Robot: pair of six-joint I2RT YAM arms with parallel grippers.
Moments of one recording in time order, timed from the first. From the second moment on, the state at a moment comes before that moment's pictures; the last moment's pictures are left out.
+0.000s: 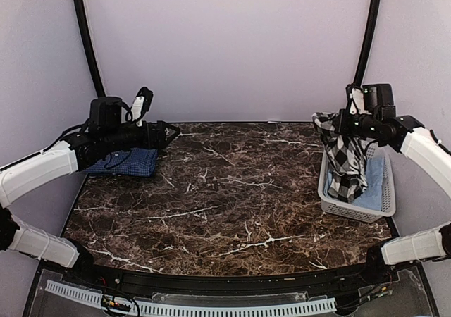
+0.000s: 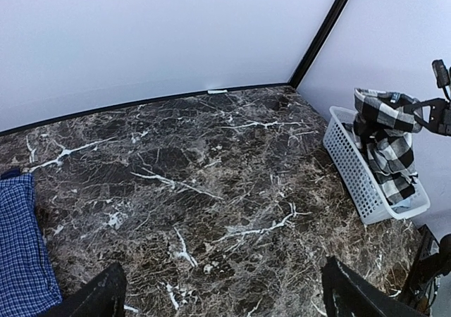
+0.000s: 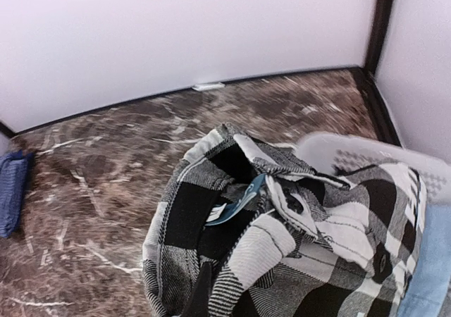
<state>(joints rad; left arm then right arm) -0.49 1.23 0.97 -0.11 0.22 -0.27 0.23 1.16 1.07 -0.48 0.03 0.30</state>
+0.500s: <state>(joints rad) -0.55 1.30 1.01 -0.02 0.40 -0.29 0.65 1.42 1.66 -0.52 -0.26 0.16</state>
